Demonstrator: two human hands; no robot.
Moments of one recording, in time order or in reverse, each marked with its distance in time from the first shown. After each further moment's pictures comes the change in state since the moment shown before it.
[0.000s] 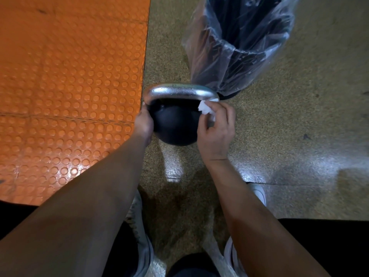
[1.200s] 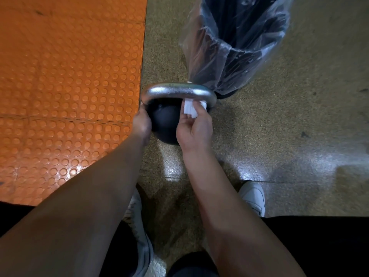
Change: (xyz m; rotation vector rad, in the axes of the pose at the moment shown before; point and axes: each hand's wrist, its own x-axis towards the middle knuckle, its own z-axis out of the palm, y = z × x) left_hand 0.001 0.000 0.004 -0.045 0.012 0.008; right_hand 0.024 -0.048 0.032 1.289 0.279 1.602
